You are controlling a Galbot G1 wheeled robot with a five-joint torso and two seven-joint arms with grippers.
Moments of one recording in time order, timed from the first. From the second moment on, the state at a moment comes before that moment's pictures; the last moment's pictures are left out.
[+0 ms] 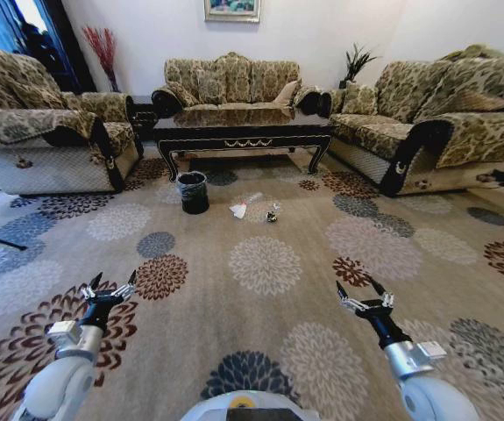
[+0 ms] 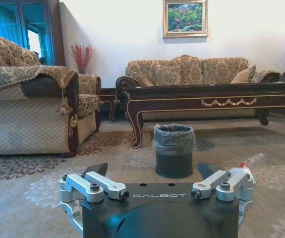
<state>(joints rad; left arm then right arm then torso) 1.70 -1.10 -0.85 -2.09 -0.54 0.02 -0.07 -1.80 1.20 0.86 2.12 0.44 0.12 -0.16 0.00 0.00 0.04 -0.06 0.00</state>
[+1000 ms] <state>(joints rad) 1.69 -1.10 -0.85 -2.09 -0.54 0.02 -0.07 -1.80 1.20 0.86 2.12 0.44 0.11 -0.16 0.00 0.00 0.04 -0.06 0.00</state>
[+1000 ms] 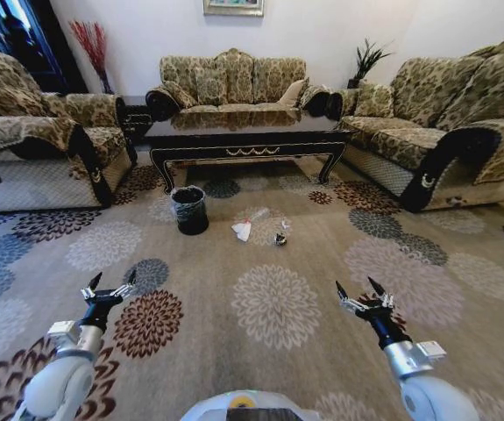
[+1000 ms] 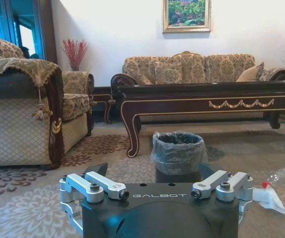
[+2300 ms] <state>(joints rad) 1.69 -1.10 -0.85 -2.08 -0.54 0.02 -0.08 -1.81 1.21 0.86 2.12 0.41 0.11 -0.16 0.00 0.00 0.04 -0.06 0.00</state>
